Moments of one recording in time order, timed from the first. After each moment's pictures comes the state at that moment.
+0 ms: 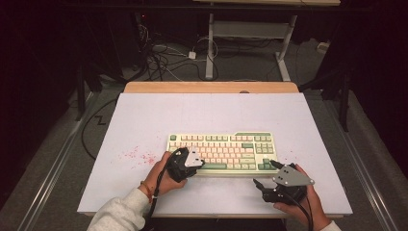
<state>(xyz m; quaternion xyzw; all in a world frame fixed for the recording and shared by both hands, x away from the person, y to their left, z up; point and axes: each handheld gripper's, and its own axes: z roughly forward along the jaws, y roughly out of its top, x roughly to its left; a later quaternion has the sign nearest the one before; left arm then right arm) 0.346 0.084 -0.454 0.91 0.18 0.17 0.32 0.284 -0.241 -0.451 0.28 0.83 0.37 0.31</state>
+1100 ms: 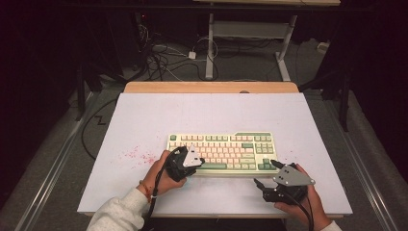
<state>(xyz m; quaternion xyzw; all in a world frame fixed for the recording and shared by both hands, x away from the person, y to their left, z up) 0.343 0.087 -0.444 0.91 0.17 0.18 0.33 0.284 -0.242 -0.450 0.28 0.83 0.37 0.31</state>
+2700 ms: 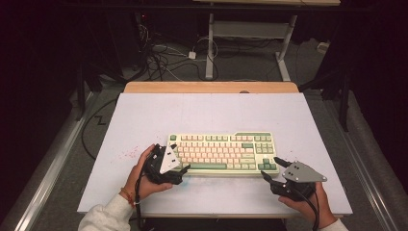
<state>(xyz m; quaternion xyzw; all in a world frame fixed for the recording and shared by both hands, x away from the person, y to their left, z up) 0.325 0.138 -0.448 0.87 0.22 0.28 0.35 0.288 -0.259 -0.436 0.29 0.81 0.40 0.31</state>
